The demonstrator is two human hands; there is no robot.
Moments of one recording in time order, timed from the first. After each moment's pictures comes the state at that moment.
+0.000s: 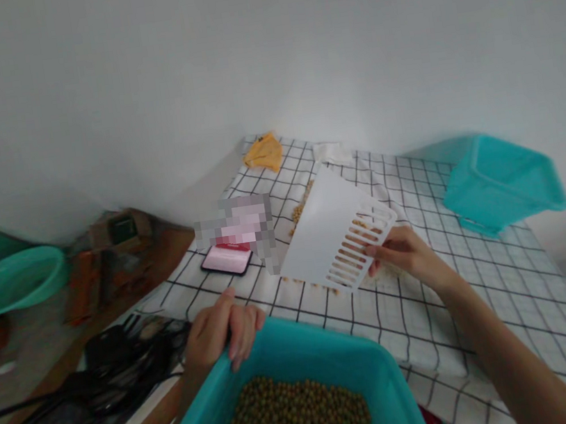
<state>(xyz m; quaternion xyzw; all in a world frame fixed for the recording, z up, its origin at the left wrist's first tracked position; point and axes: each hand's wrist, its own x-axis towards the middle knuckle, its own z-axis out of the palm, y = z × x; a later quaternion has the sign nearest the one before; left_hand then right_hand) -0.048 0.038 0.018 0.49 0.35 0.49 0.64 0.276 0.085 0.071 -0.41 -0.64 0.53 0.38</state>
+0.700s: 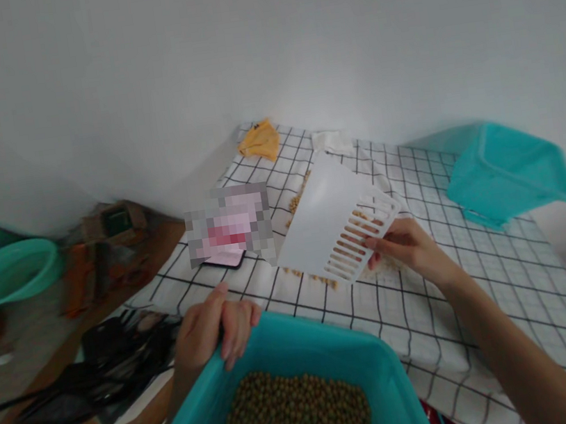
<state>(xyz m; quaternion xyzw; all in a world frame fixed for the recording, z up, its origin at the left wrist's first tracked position) -0.061 0.040 0.014 0.50 0.31 0.44 0.68 0.276 0.083 0.074 -0.44 -0.67 0.49 0.35</state>
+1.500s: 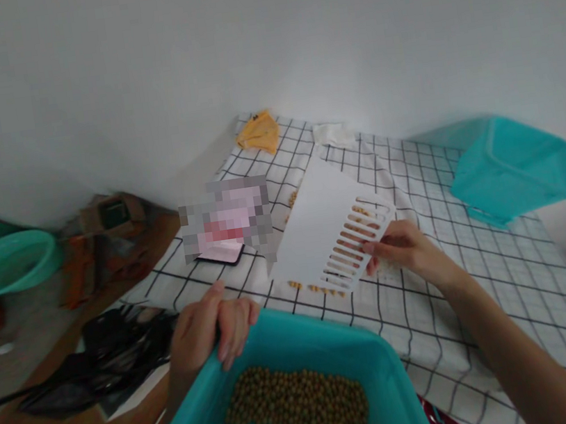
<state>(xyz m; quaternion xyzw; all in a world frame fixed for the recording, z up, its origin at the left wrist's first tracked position) -0.057 0.033 0.020 0.48 0.33 0.46 0.67 0.272 0.083 0.072 -0.42 -0.64 0.55 0.32</state>
